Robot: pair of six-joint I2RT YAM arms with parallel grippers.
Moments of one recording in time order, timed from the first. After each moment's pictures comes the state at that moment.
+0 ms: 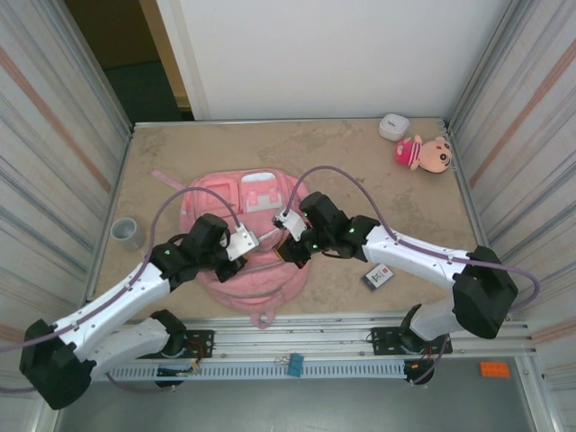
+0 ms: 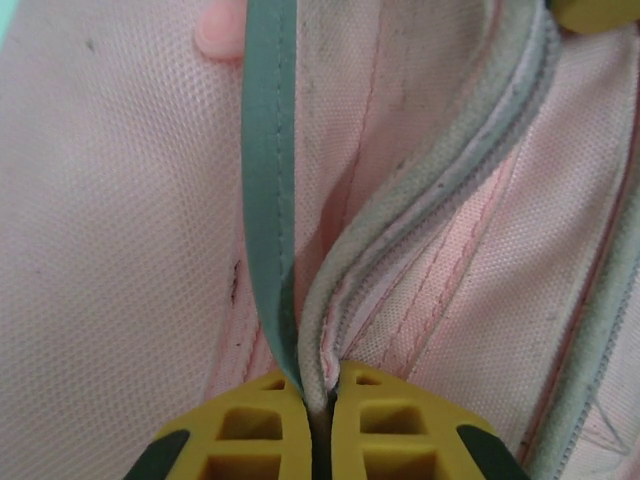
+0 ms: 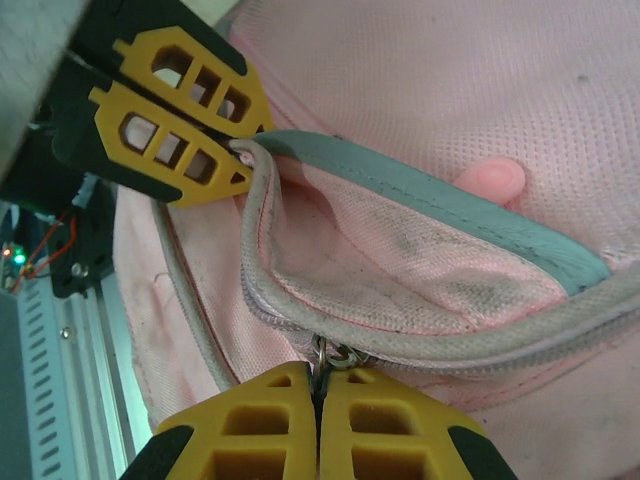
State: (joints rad) left arm -0.70 0.96 0.67 -0.62 0.09 0.38; right arm 0.91 1.41 0.95 -0.33 -0.38 0.10
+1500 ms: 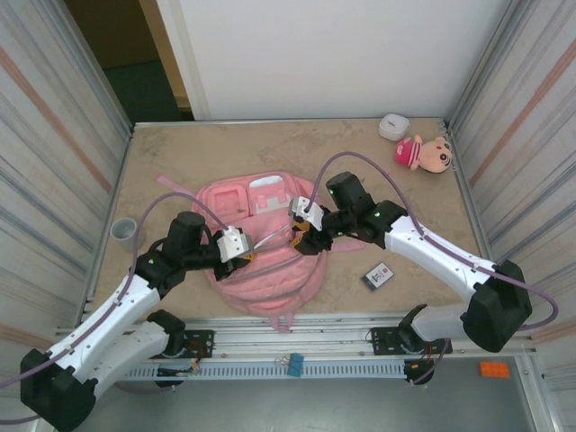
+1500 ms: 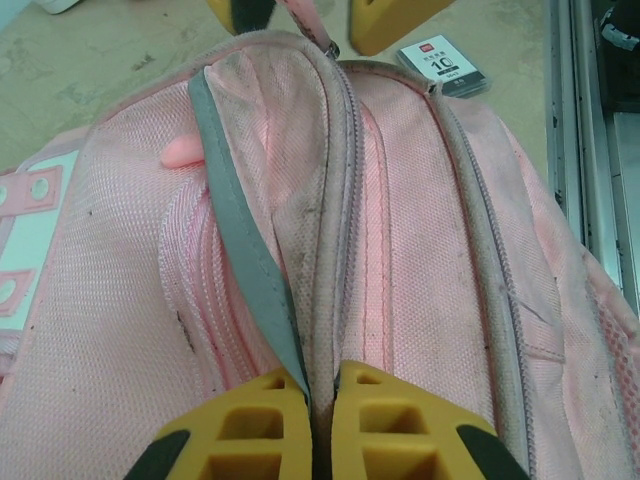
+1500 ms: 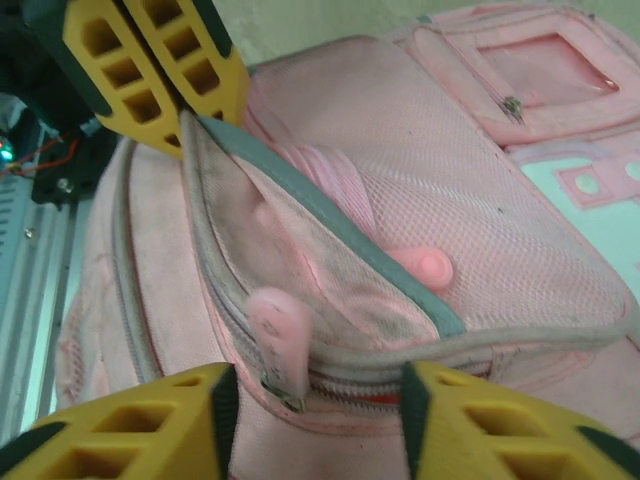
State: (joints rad) left arm -0.53 0.81 0.59 -0.45 0.56 0.58; right arm 0.71 1.31 1.02 -0.50 -0.58 -0.43
